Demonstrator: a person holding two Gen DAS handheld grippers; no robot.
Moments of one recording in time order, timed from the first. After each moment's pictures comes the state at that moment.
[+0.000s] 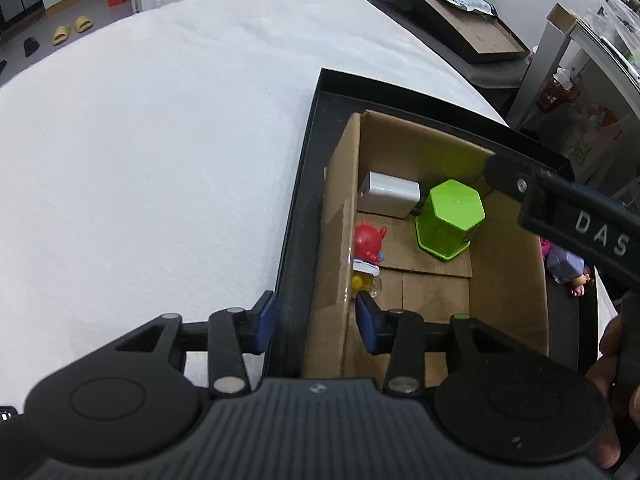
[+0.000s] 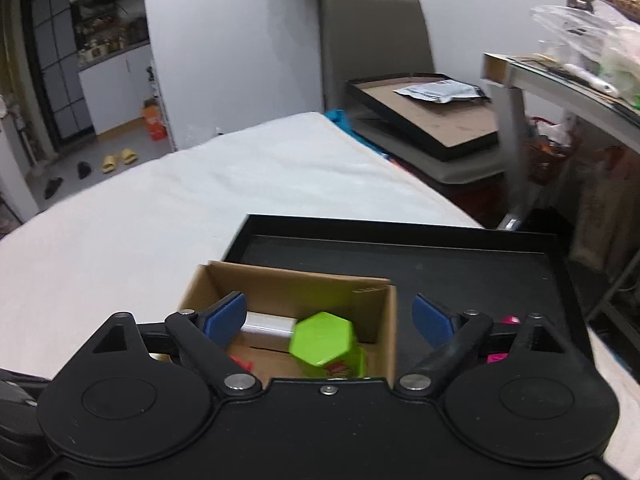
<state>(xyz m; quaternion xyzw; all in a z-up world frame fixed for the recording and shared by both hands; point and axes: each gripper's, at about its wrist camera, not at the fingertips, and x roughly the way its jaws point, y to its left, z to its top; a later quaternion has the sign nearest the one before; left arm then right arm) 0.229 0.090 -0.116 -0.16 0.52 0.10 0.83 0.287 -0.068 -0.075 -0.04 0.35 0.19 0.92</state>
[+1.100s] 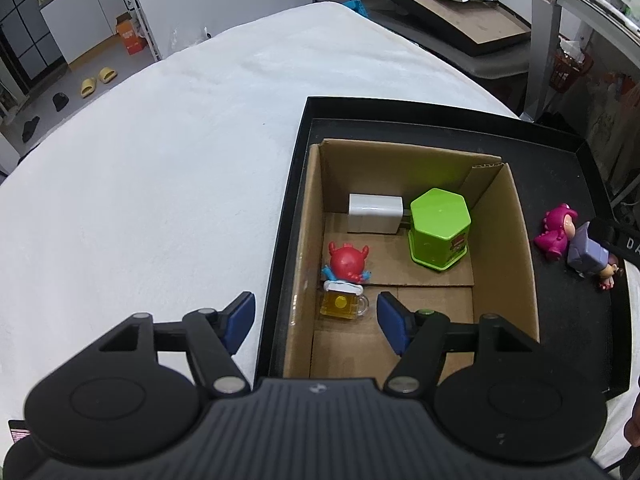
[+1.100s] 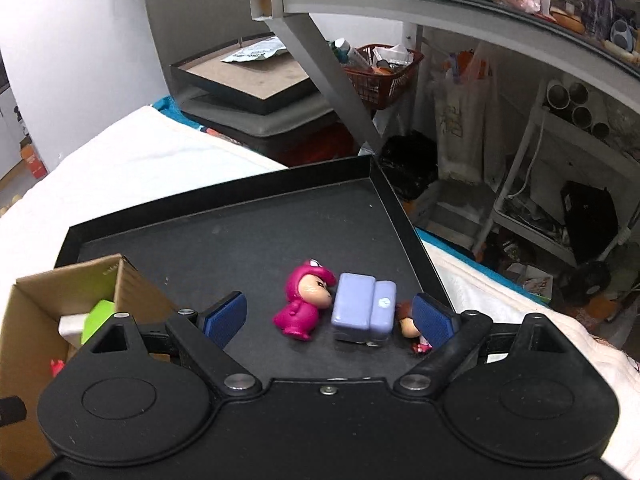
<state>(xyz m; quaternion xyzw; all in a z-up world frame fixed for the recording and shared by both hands) 0.249 0.033 -0.097 -0.05 0.52 0.16 0.84 0.319 -0.194 -0.121 0.02 0.40 0.01 0.92</state>
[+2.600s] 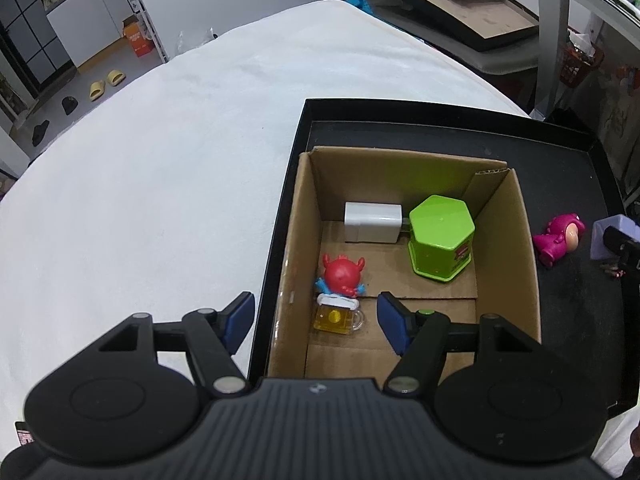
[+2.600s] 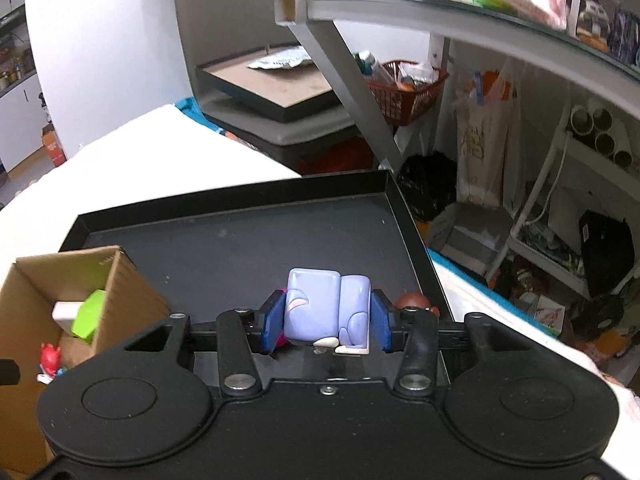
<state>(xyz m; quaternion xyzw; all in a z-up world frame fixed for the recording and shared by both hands) 0.262 0.023 -0.101 -0.05 0.52 0.17 0.83 0.319 -0.198 -0.118 0.00 0.37 0.05 0.93</state>
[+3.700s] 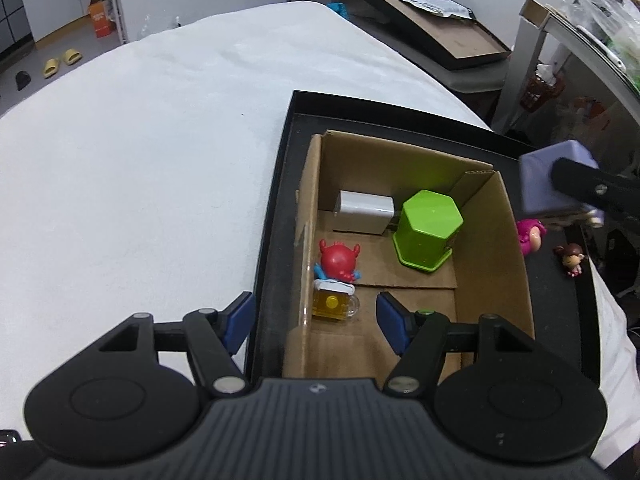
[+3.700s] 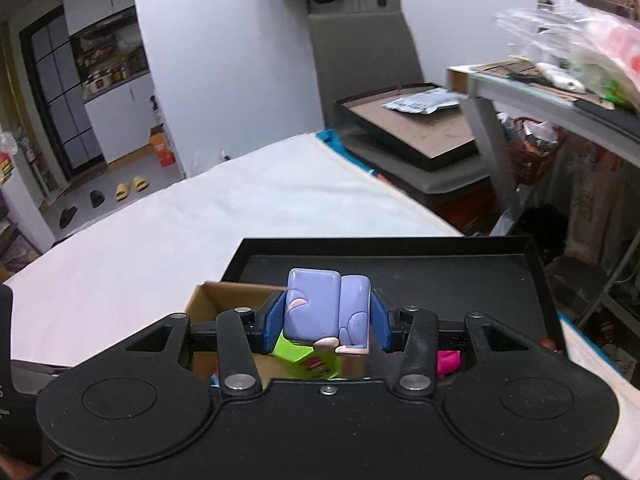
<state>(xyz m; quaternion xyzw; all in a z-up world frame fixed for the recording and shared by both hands) 0.238 0.068 -0.116 -0.13 0.50 0.08 0.85 0.280 -0.109 -0.053 -0.01 0.34 0.21 0.91</state>
